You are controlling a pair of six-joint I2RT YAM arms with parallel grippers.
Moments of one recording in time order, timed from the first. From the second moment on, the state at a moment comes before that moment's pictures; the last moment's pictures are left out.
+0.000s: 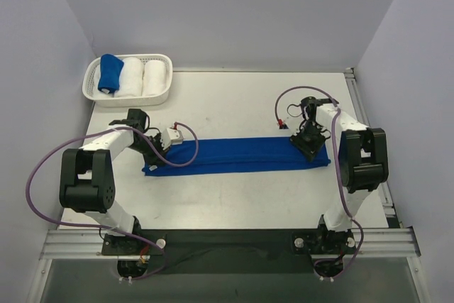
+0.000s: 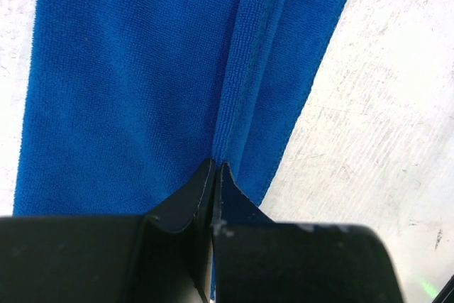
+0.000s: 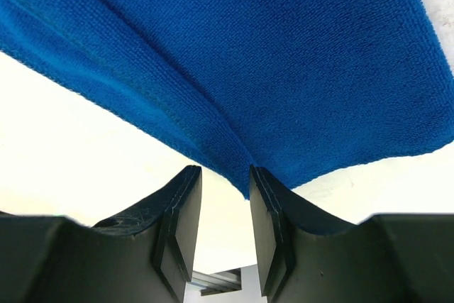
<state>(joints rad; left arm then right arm) -0.05 1.62 0.96 -0.76 0.53 1.05 0.10 1.82 1.22 -0.99 0.01 -0.77</state>
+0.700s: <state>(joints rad) -0.04 1.60 0.97 -0.77 0.55 1.05 0.07 1.80 1.18 -0.97 0.01 -0.81</state>
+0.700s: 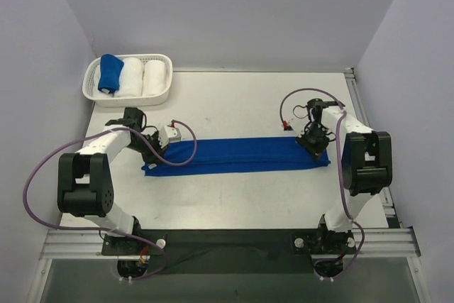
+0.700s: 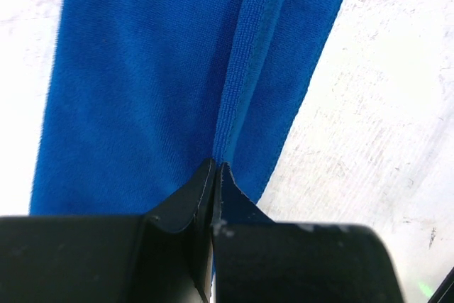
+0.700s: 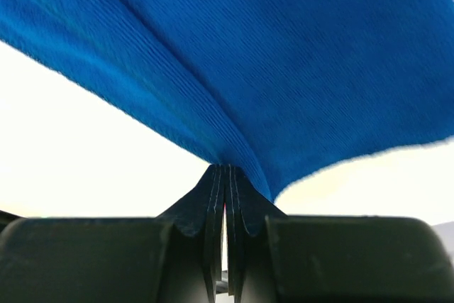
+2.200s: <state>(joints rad) 0.03 1.60 0.96 -0.85 0.61 1.14 0.11 1.75 1.07 -0.86 0.06 -0.90</state>
